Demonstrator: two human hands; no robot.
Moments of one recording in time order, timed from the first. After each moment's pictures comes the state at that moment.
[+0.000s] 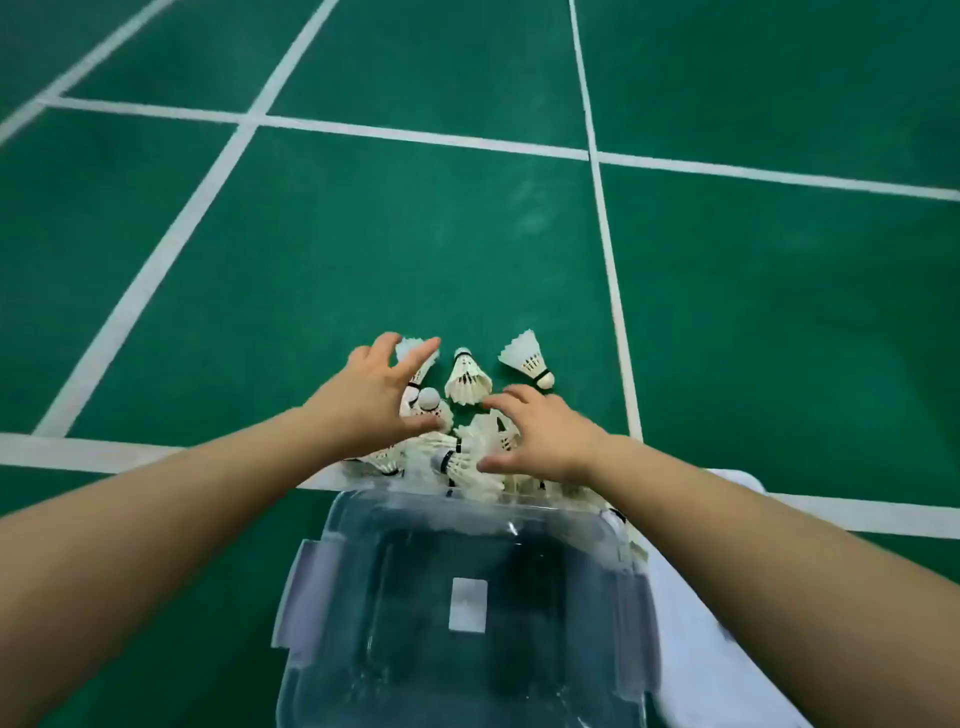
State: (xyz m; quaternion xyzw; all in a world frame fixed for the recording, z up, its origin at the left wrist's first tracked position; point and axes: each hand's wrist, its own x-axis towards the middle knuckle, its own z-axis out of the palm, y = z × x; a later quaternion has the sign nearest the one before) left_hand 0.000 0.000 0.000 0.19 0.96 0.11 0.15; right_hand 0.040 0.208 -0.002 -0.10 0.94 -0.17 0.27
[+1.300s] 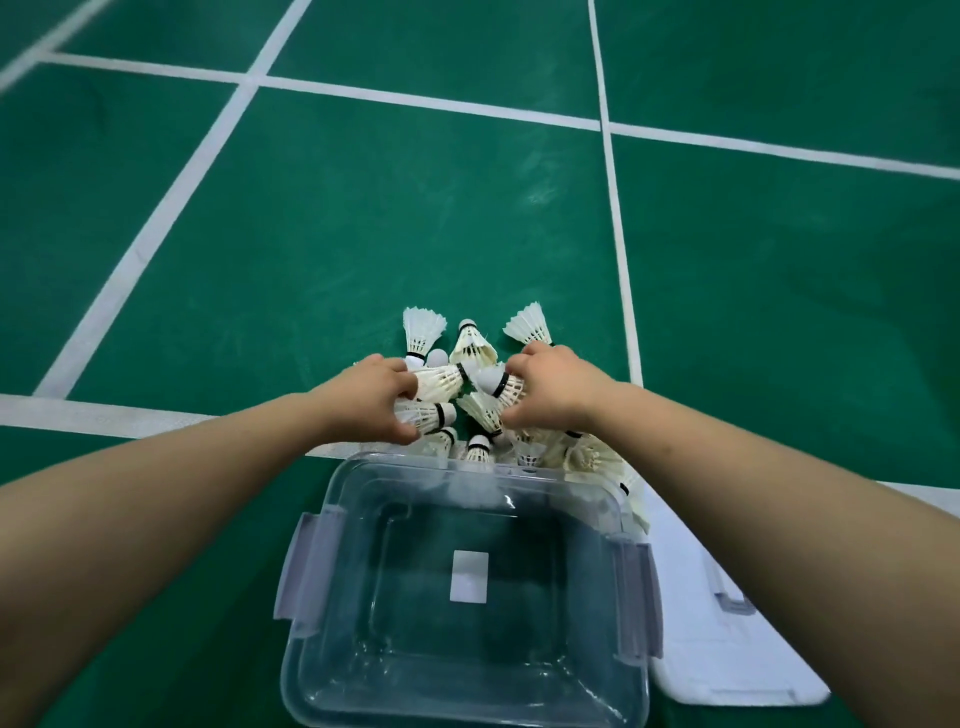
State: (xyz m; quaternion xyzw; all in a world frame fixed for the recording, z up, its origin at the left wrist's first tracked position) left_hand 0.003 -0.006 -0.033 0.25 0.94 0.08 0.24; right_hand 0.027 0.209 0.012 -0.09 0.96 -0.10 0.26
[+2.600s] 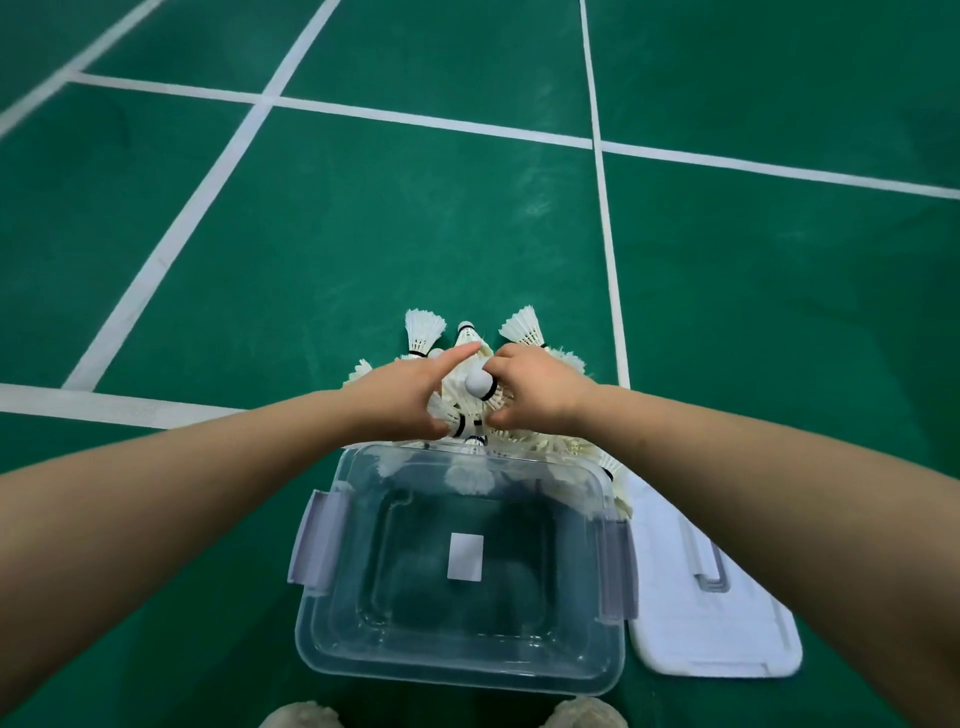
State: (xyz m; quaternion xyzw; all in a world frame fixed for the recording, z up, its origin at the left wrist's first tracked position) left_hand 0.039 0.021 0.015 0.24 0.93 0.17 0.22; right_hand 0.046 0.197 0.028 -0.18 0.96 -0.10 0.21
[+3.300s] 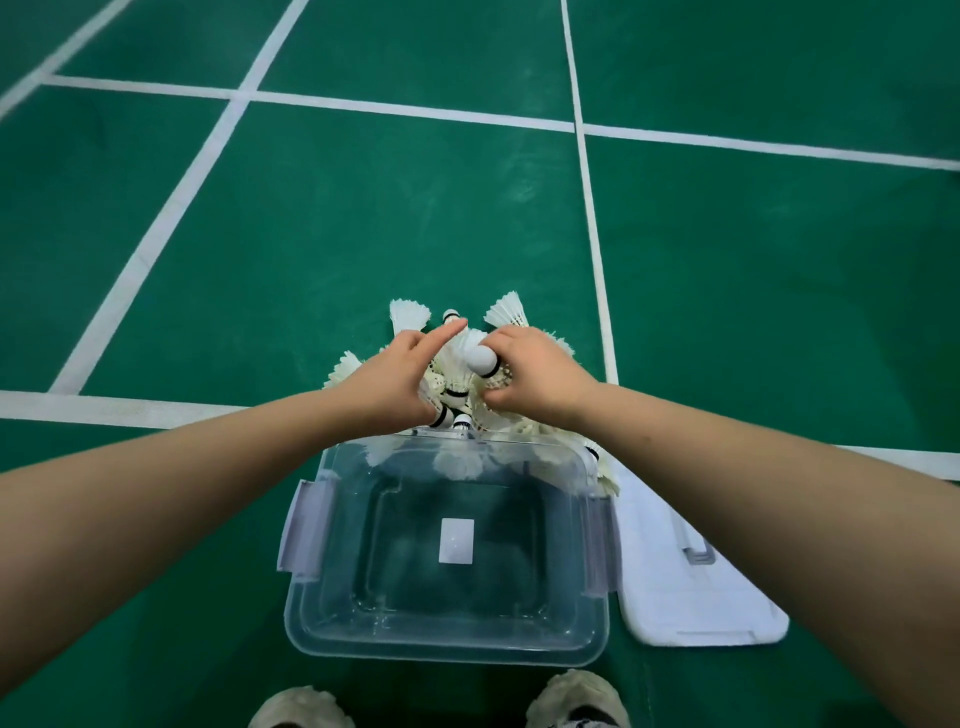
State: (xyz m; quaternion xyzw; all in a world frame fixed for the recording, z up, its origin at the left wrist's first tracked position) left_hand 0.055 0.035 0.022 0.19 0.93 0.24 0.21; right_hand 0.064 0.214 0.024 -0.14 0.96 -0.20 0.12
